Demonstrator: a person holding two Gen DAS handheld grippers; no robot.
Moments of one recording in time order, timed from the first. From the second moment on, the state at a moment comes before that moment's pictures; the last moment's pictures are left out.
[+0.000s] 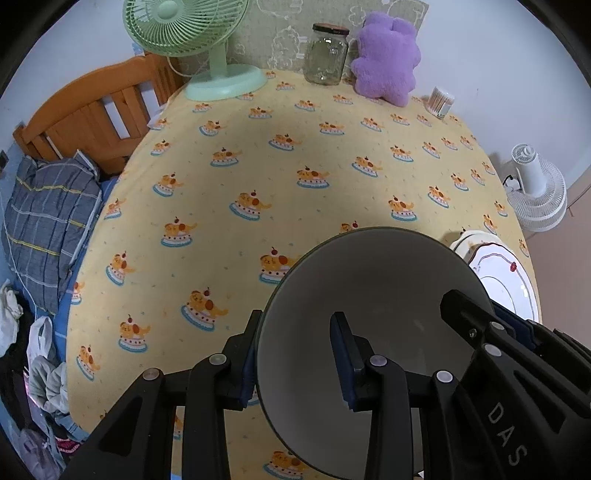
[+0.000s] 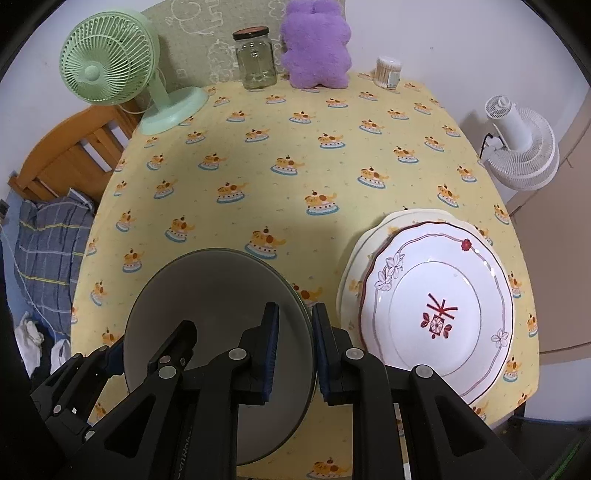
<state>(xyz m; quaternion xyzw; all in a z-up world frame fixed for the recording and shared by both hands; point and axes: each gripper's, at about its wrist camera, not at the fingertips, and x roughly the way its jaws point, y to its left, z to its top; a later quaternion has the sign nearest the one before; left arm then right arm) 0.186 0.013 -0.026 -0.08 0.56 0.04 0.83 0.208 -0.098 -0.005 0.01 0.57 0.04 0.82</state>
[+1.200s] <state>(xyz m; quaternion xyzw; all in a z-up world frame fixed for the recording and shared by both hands) 0.180 0.024 -0.027 -0.10 0.56 0.02 0.82 0.213 -0.113 -0.011 0.04 0.58 0.07 0.81</state>
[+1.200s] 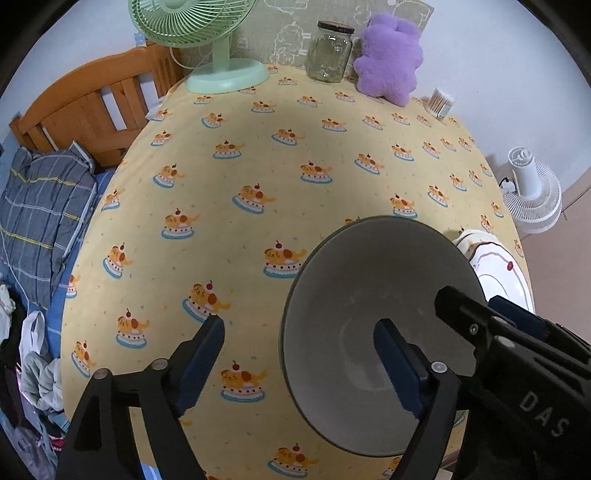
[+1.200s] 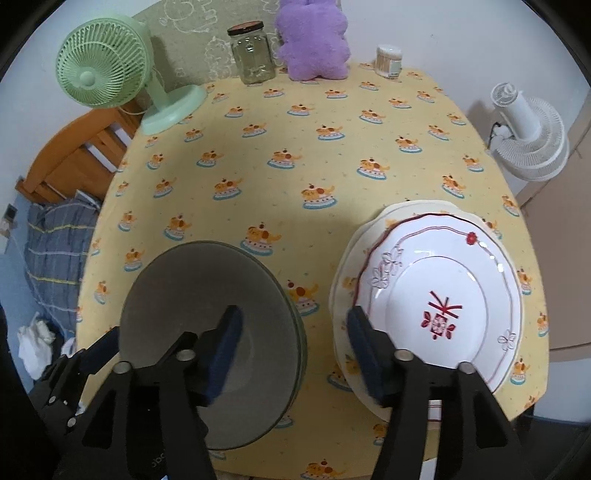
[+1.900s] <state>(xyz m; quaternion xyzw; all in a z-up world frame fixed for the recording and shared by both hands) 0.184 0.010 -0.032 -0.09 0.57 0.09 0.81 0.237 -0.139 -0.042 0.09 0.60 0.17 0.78</state>
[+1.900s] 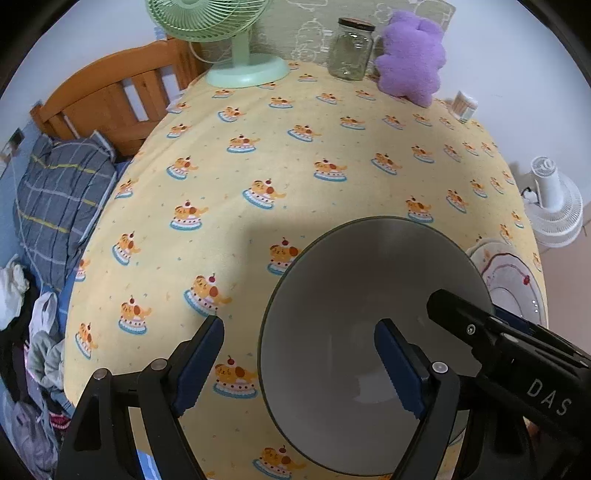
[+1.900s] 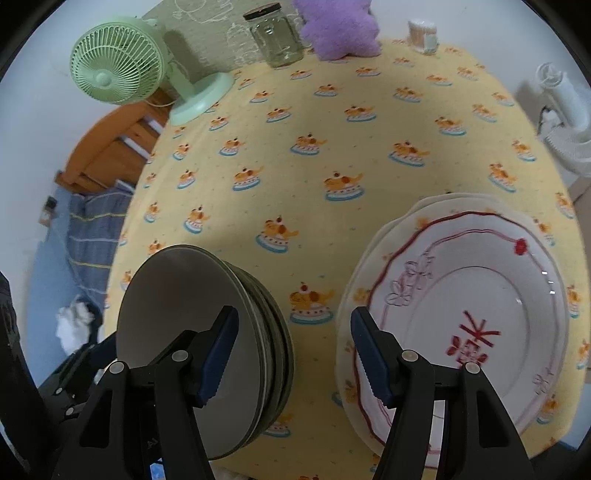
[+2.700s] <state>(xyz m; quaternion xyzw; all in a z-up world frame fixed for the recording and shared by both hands) 0.189 0.016 -0.049 -0.08 0.59 0.06 0.80 0.239 -0.123 -0.061 0.08 0.62 0.20 0.75</state>
